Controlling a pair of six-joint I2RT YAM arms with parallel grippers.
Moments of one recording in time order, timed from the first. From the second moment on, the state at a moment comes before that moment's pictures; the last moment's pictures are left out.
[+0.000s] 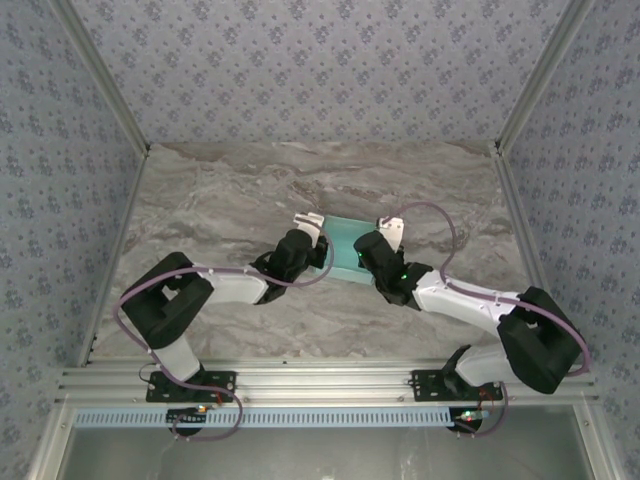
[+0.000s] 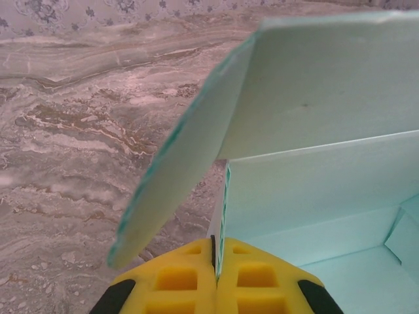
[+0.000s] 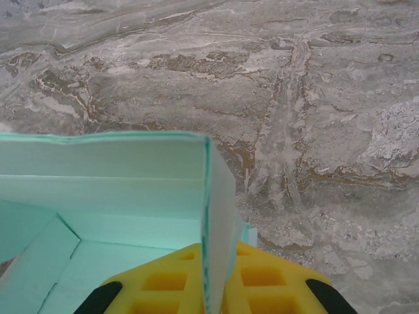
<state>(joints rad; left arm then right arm) -0.85 1.70 0.74 0.55 -0.31 -0.24 0.78 1.34 0.68 -0.07 0.60 0.70</state>
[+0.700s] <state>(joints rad) -0.87 1.89 0.70 0.99 -0.32 -0.09 0.77 1.17 0.57 -0.09 0.43 0.79</state>
